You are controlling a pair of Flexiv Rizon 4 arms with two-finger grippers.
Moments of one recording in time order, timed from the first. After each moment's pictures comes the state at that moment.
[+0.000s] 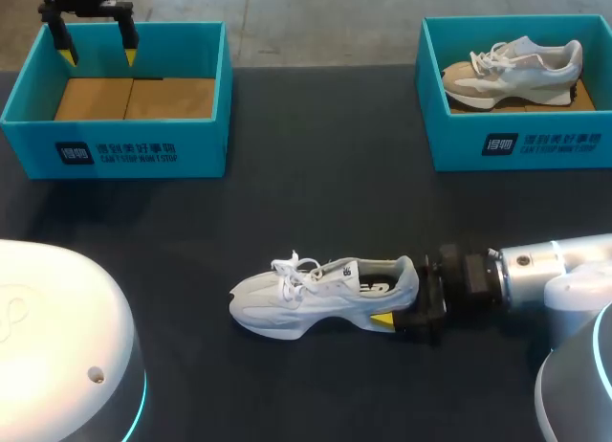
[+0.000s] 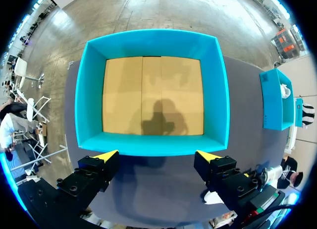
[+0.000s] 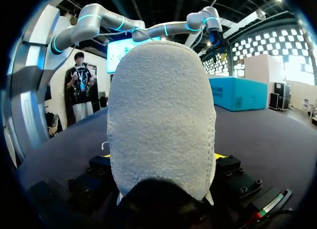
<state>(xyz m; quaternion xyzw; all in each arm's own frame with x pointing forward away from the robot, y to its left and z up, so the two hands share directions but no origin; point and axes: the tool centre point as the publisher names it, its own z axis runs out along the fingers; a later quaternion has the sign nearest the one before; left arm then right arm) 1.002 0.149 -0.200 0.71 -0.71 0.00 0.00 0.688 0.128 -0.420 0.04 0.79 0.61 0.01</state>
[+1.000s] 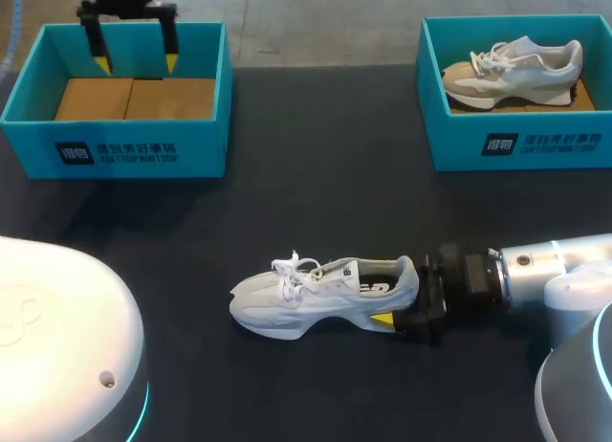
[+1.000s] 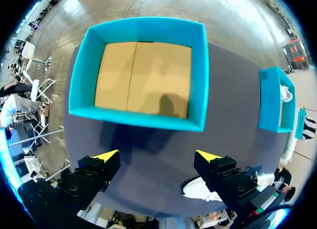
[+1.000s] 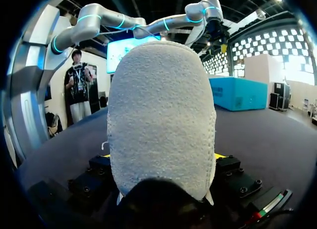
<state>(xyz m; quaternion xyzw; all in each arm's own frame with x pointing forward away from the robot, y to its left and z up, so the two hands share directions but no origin) 0.945 0.067 -0.179 0.75 -0.66 -0.04 0.01 0.688 0.128 -0.420 0.04 0.79 0.61 0.01</state>
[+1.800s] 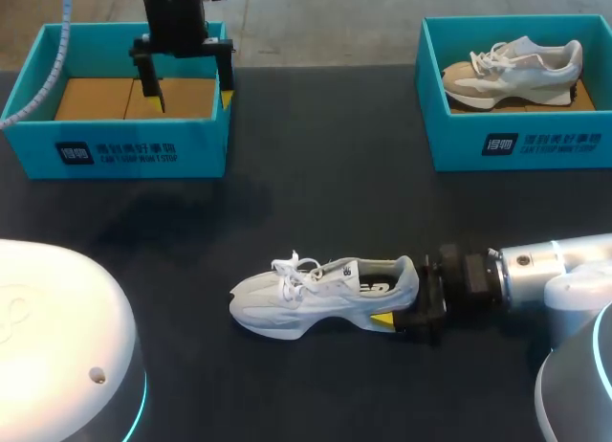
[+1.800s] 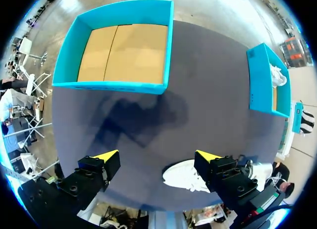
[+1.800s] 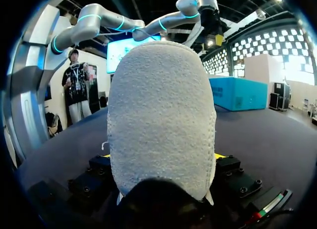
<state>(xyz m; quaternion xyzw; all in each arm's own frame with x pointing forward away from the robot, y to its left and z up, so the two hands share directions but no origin) 0.875 -0.011 -0.188 0.75 -0.66 -0.04 0.04 0.688 0.128 -0.420 0.04 0.79 0.61 0.01</state>
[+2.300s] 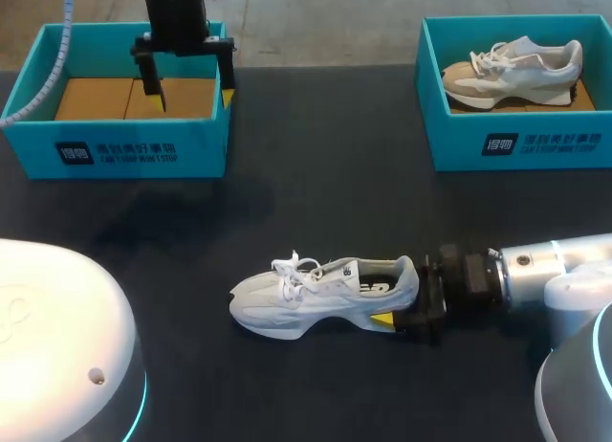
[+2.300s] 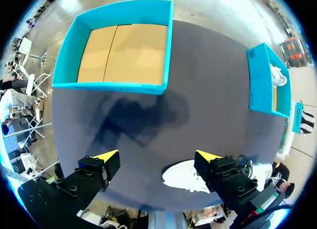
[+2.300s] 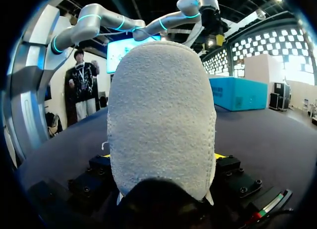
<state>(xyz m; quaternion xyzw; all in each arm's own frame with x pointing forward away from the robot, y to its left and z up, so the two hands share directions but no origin) 0.878 -0.013 -0.187 0.75 -0.66 -0.03 0.04 0.688 0.128 -0.420 0.04 0.79 0.61 0.01</state>
